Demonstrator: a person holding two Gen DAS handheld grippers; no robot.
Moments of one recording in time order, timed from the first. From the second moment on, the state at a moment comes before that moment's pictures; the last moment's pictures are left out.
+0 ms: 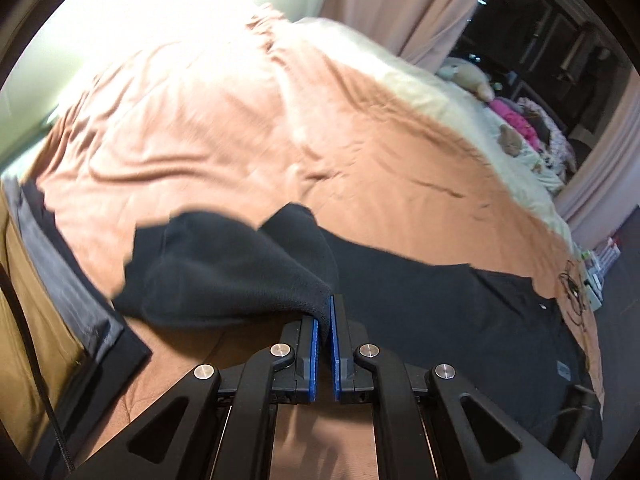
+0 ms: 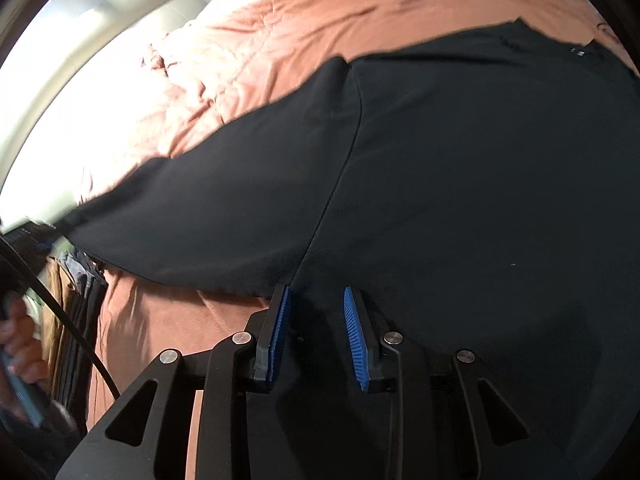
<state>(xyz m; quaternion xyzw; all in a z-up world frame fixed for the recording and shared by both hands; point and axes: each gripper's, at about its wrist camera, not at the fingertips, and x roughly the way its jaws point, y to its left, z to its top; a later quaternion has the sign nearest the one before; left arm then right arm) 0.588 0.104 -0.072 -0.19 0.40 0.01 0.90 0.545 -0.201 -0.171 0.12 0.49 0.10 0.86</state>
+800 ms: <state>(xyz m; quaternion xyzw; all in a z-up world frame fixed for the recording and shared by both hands) 0.603 -0.089 0.046 -0.10 0.33 -0.17 0.92 0.469 -0.302 -0.088 0.14 0.44 0.04 0.89</state>
